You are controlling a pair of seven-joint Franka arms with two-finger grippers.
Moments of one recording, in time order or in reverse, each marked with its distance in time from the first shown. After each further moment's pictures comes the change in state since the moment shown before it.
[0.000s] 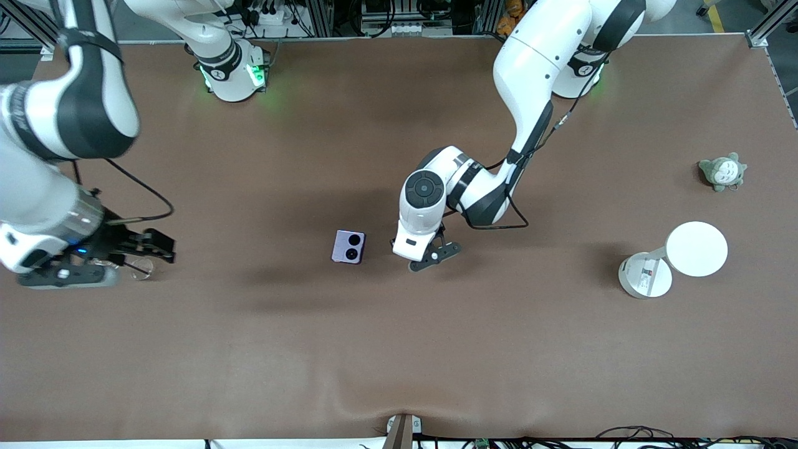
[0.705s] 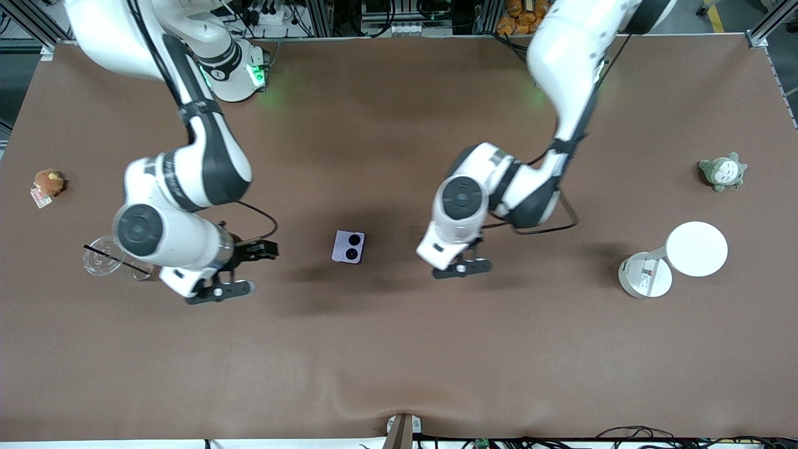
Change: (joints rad) left arm 0.134 -0.180 0.011 -0.062 0.014 -0.214 0.481; right arm 0.157 0.221 0.003 -0.002 0.116 0.014 0.007
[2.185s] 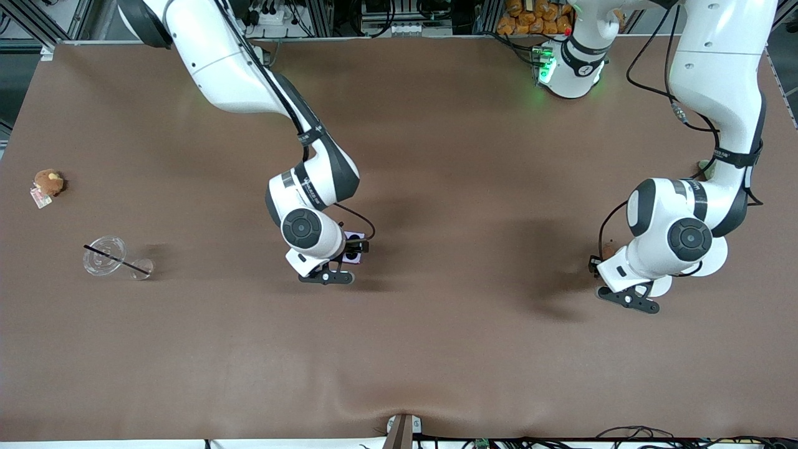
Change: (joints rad) left arm 0.536 -0.084 -0.002 -0.346 0.085 0.311 0.895; right arm 0.254 0.233 -0.001 -0.022 0.044 0.259 0.430
